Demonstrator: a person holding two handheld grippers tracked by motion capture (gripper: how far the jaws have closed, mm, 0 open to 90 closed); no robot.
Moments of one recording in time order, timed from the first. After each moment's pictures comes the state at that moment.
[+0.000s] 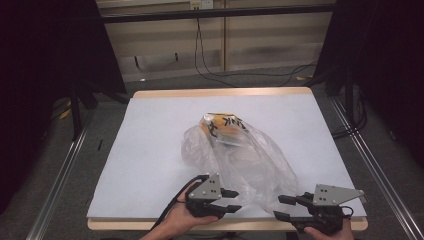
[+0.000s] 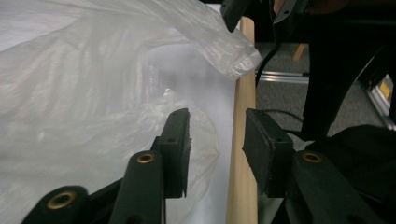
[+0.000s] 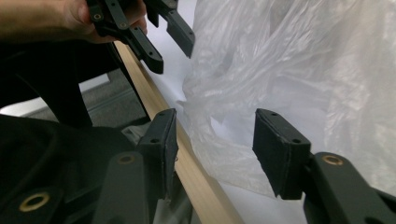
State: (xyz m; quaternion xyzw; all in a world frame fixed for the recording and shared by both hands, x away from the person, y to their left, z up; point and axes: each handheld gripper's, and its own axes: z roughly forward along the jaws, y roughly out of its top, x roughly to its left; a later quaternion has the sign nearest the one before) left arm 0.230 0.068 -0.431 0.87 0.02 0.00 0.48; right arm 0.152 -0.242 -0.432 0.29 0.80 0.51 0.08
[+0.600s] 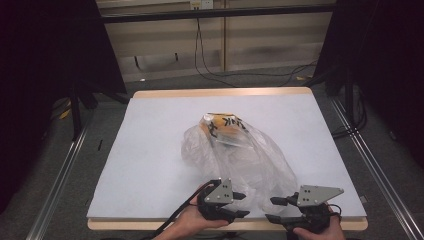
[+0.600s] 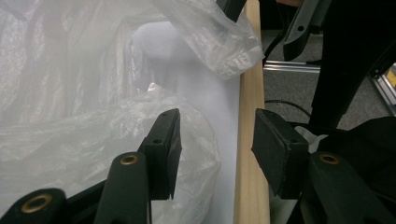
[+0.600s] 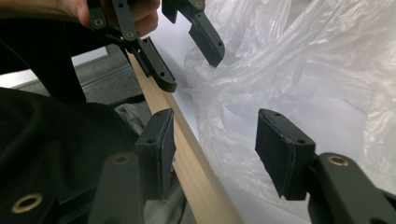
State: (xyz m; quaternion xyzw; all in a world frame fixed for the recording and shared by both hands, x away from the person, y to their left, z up) left arm 0.228 0.049 -0.456 0.89 0.01 0.00 0.46; right arm 0.162 -0.226 -0.446 0.27 0.83 0.47 0.07
